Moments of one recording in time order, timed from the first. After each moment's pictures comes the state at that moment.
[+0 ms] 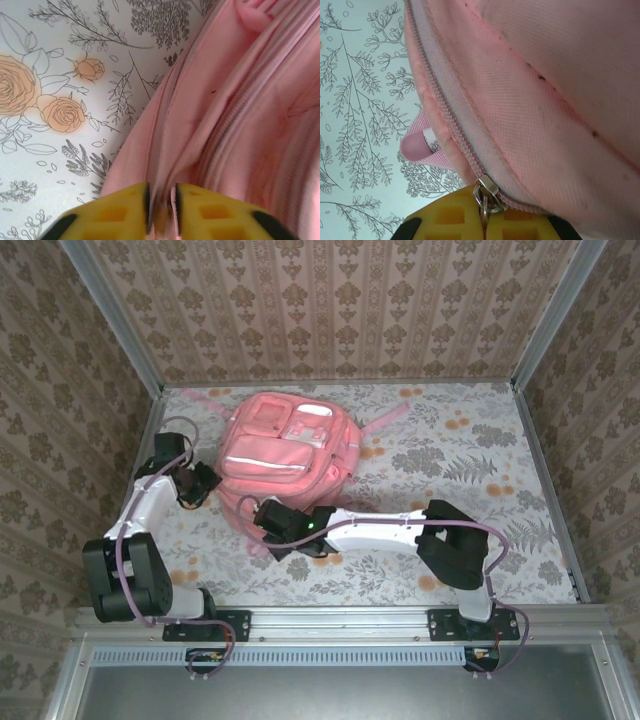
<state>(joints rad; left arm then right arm) 0.07 1.36 0.91 -0.62 0.26 -0.67 1.16 1.95 1.41 -0.42 0.18 0.42</state>
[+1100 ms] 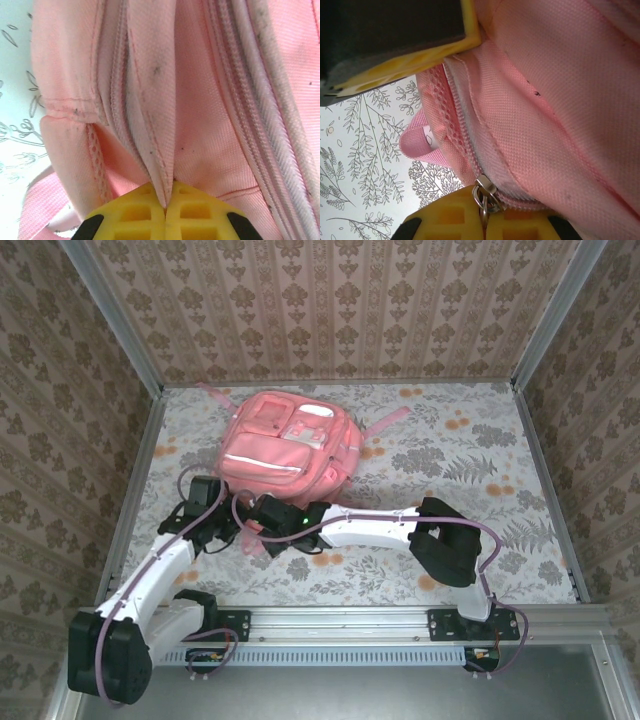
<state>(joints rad) -0.27 0.95 0.54 -0.51 0.18 -1.11 1.14 1.98 1.45 -0.43 0.15 0.43</state>
